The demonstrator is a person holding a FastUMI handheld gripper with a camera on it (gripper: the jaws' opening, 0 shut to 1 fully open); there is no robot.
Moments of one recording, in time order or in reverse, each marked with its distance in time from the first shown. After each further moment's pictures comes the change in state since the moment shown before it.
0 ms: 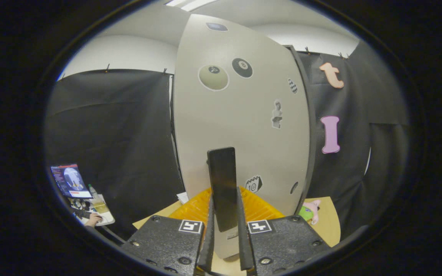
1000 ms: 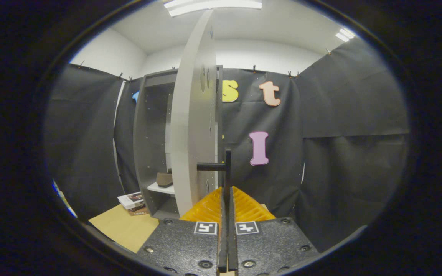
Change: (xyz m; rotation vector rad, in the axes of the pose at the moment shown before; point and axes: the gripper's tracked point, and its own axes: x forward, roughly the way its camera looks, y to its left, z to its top) arm -0.056 -0.139 0.007 -0.039 -0.133 -0.430
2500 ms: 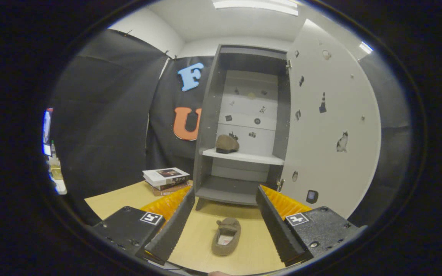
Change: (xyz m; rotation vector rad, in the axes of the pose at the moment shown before) arm 0.018 0.256 -0.227 -0.136 0.041 0.136
